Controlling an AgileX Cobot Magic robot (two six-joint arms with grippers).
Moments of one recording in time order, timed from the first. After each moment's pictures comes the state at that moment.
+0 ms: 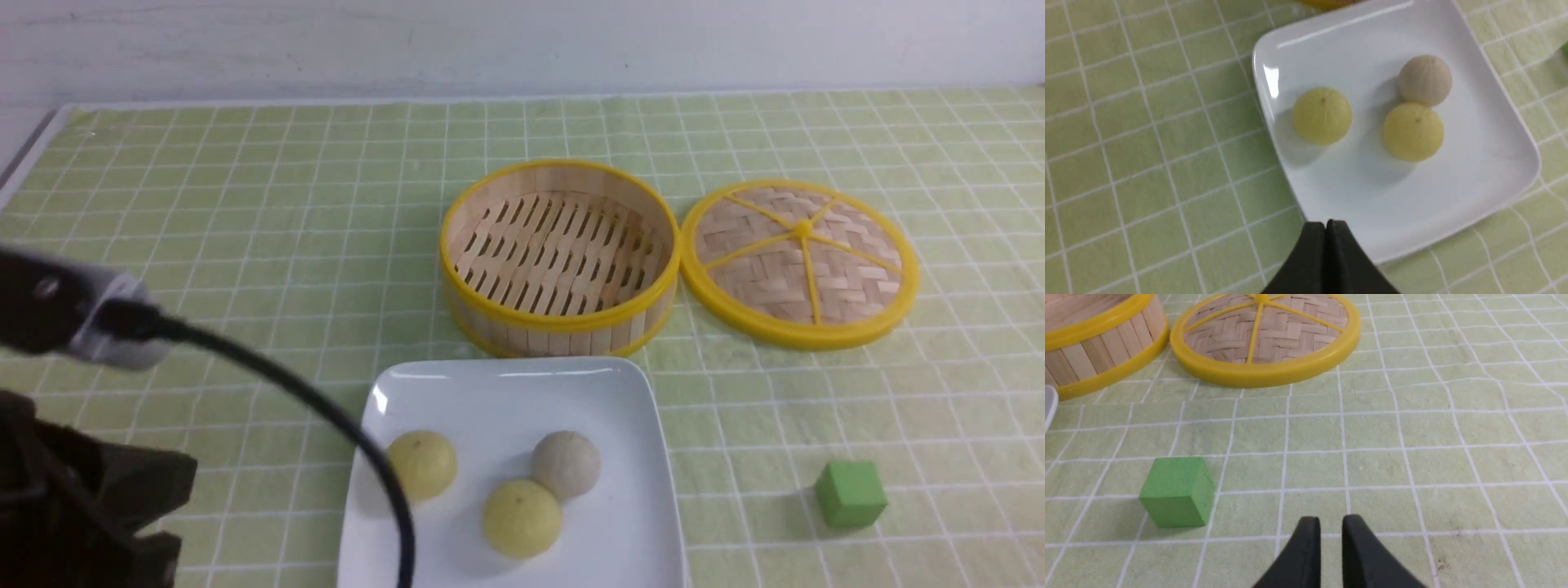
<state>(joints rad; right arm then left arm) 0.07 -0.01 0.02 -0.04 0.41 0.15 -0.44 0.64 -0.71 -0.08 0.84 -0.05</state>
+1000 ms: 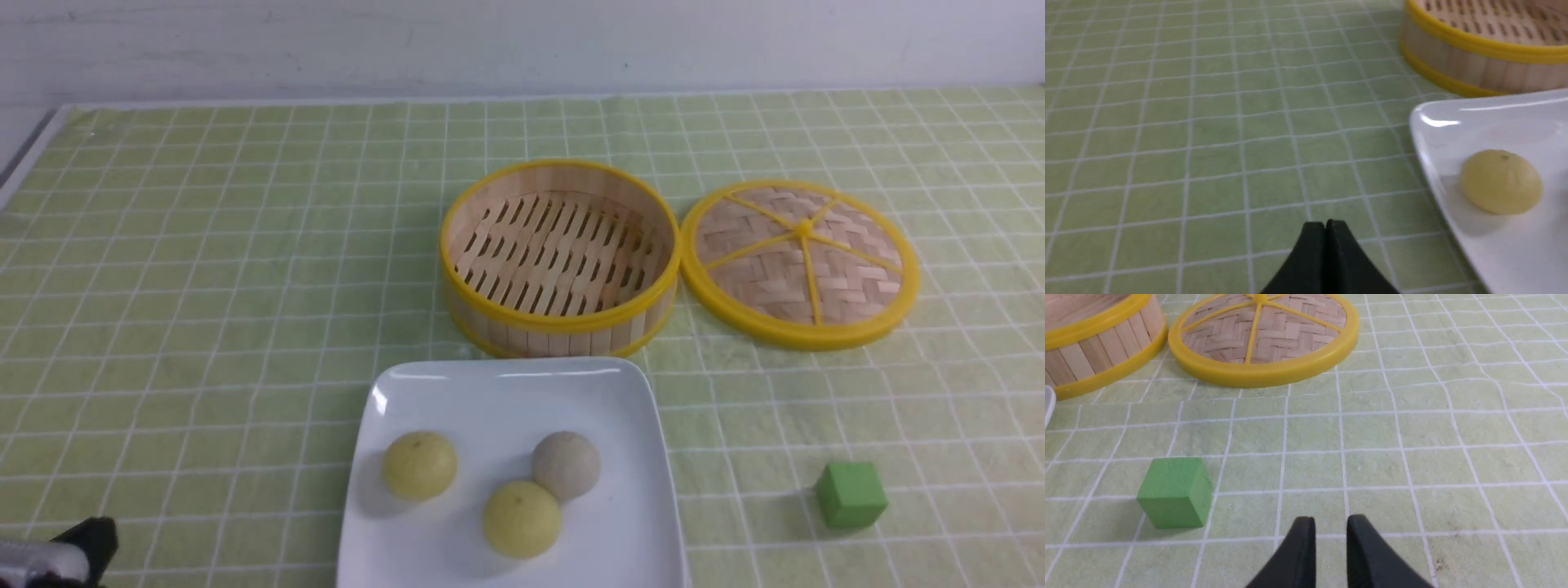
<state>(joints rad) 0.07 -0.01 0.02 -0.05 0.41 0.15 -0.17 0.22 -0.08 0.14 0.27 -0.14</state>
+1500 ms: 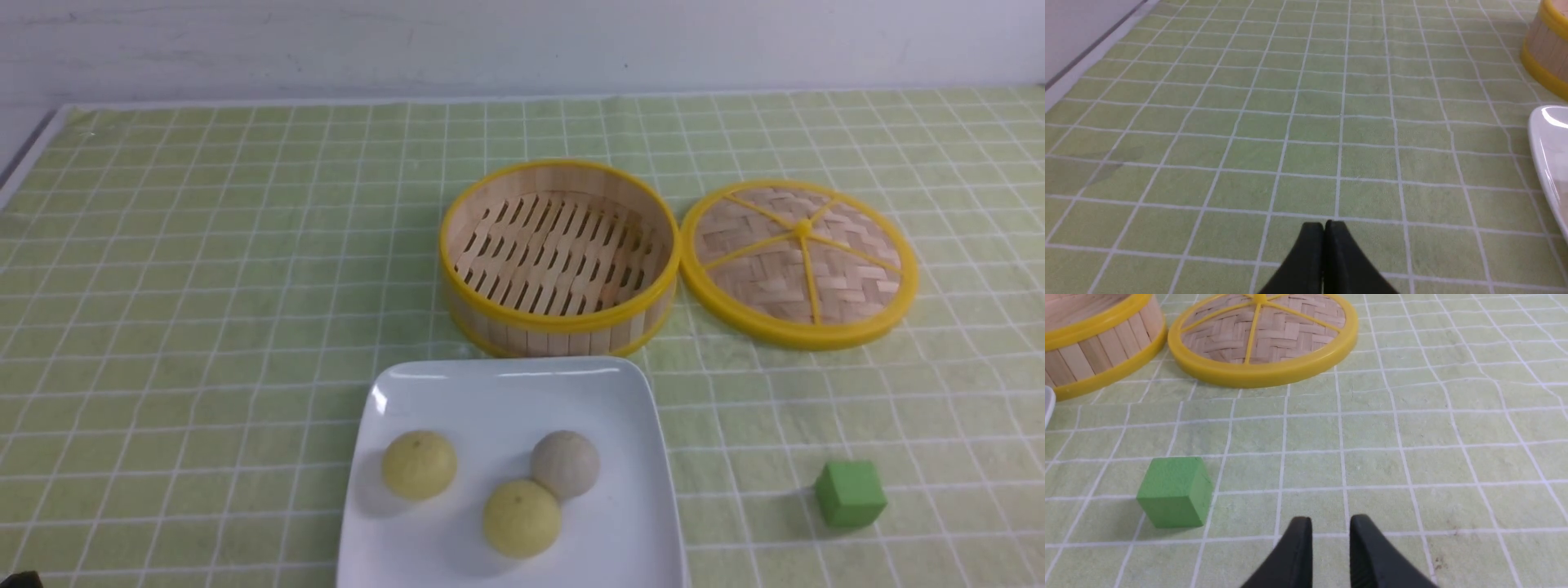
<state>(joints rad) 0.07 -0.01 0.02 -0.05 0.41 0.15 0.02 -0.01 0.03 0.14 0.36 -0.15</state>
